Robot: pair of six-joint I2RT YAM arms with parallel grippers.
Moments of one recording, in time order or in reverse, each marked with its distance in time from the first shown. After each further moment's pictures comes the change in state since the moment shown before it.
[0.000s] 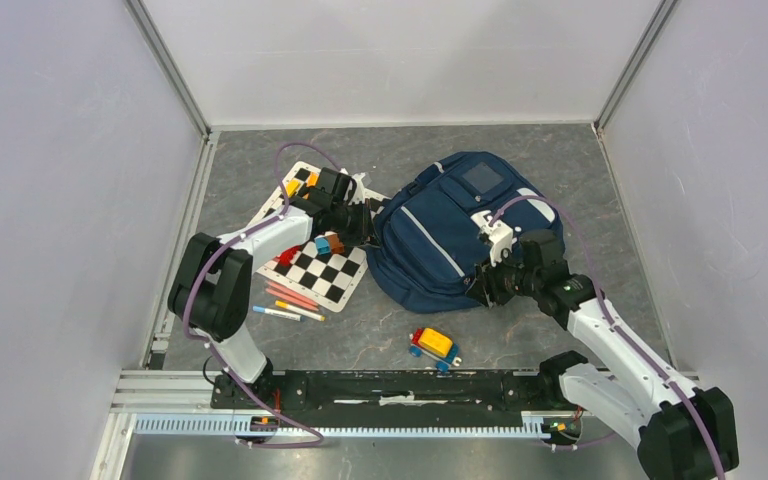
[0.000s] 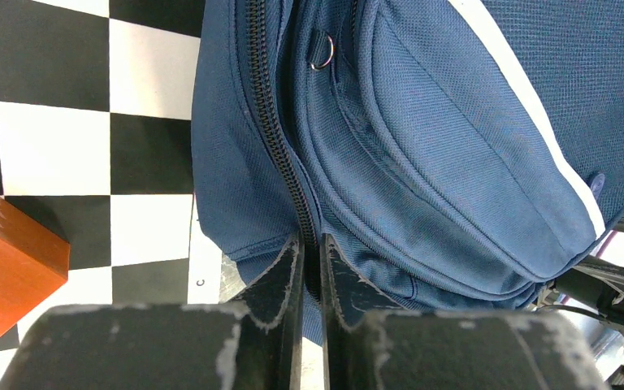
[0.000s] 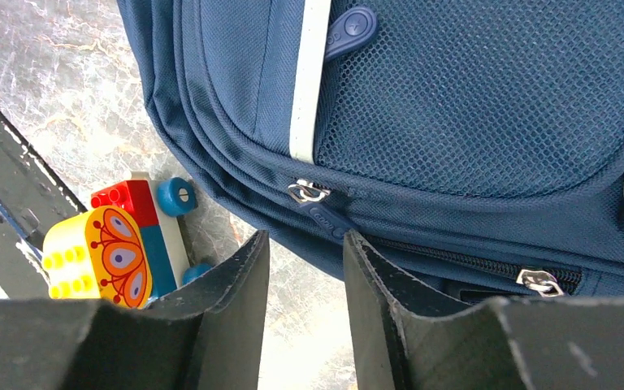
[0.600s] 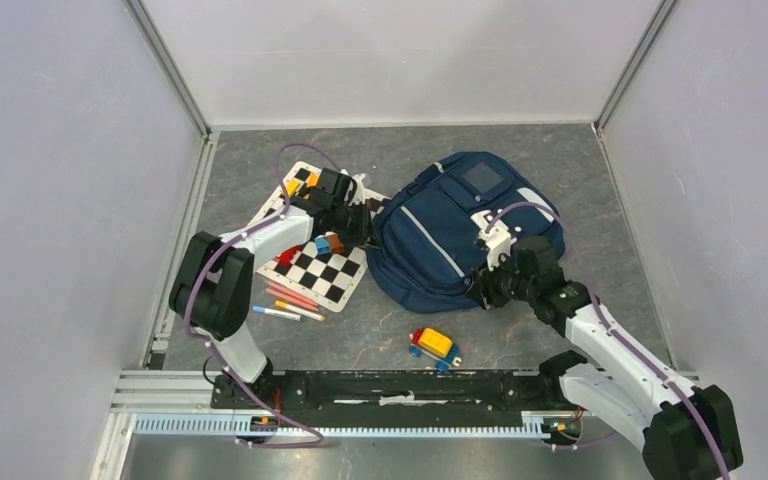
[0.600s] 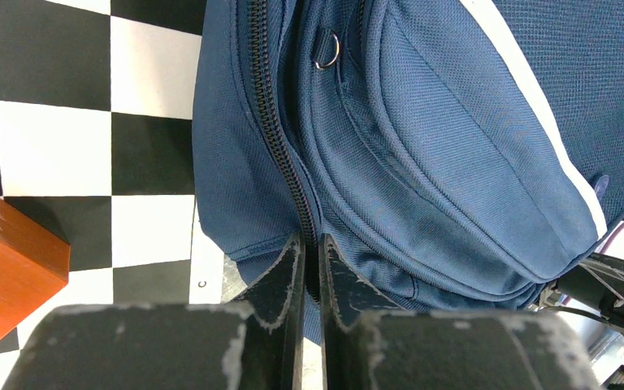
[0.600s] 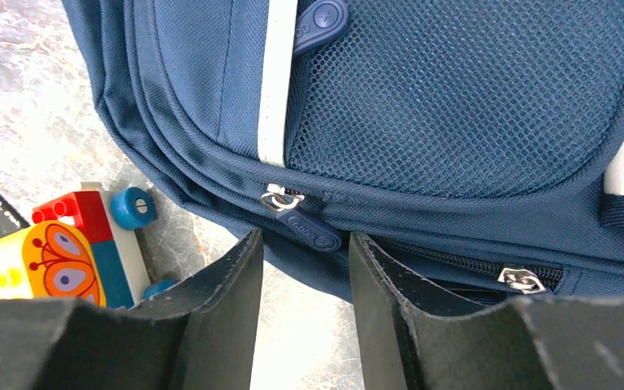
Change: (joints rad) left arm 0.000 0.009 0.000 0.000 -0.001 0.000; right arm 0.035 -0.013 -0.066 0.086 0.089 -0.009
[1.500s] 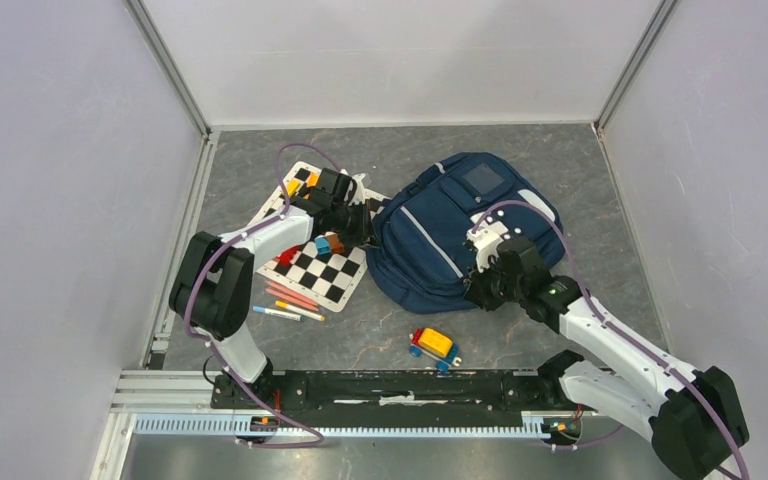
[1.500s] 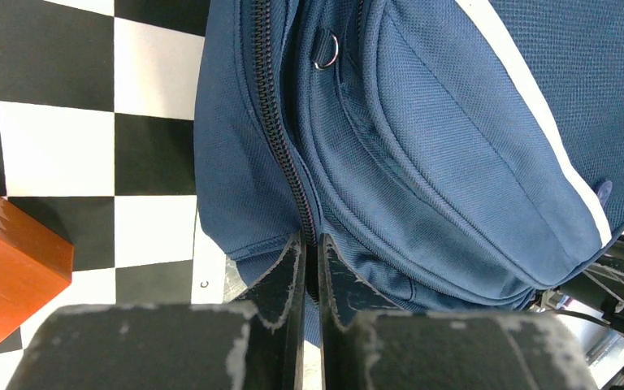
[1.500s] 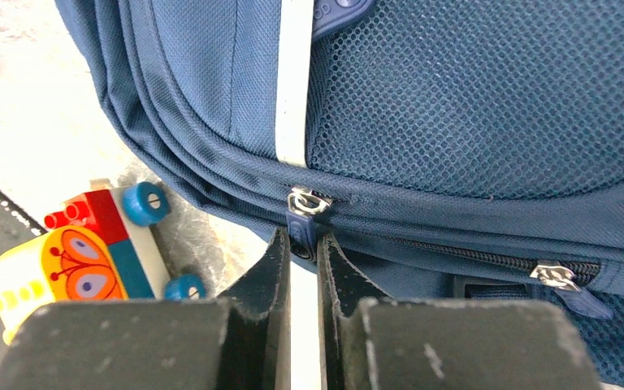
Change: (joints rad) left arm 0.000 0.000 0.000 0.000 -0.002 0.000; right arm 0.148 0.052 0.055 -0.065 0.171 0.095
